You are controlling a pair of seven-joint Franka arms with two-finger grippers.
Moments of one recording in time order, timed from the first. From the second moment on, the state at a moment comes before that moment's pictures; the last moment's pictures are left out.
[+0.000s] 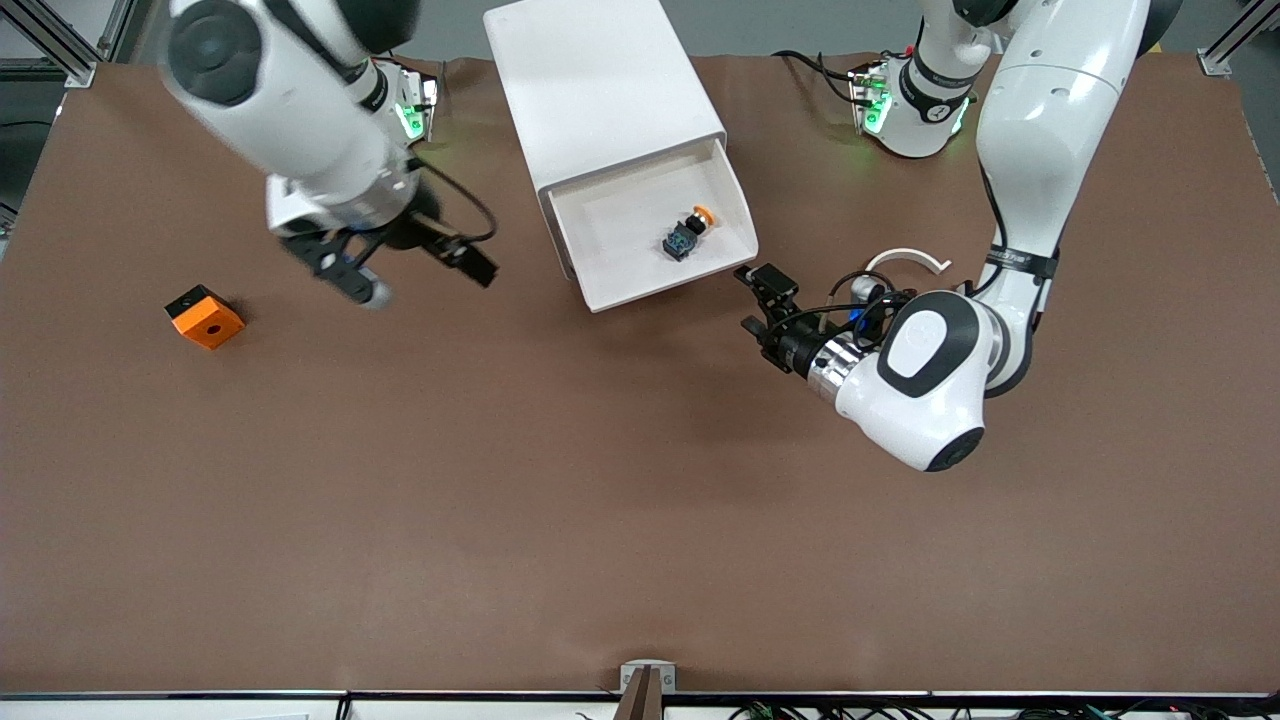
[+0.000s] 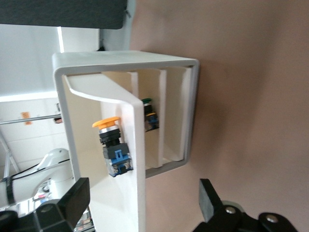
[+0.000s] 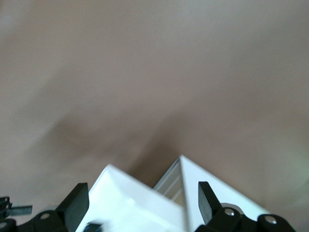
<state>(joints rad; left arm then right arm) -0.22 0.70 -0.15 -1.33 -0.74 1.38 -2.34 0.59 0.12 -0.04 -1.60 0.20 1.73 1.18</state>
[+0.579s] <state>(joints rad) -0.14 0.64 -0.15 -1.22 -0.35 1.37 -1.95 0.87 0.26 -0.05 -1.51 0.16 1.80 1.49</state>
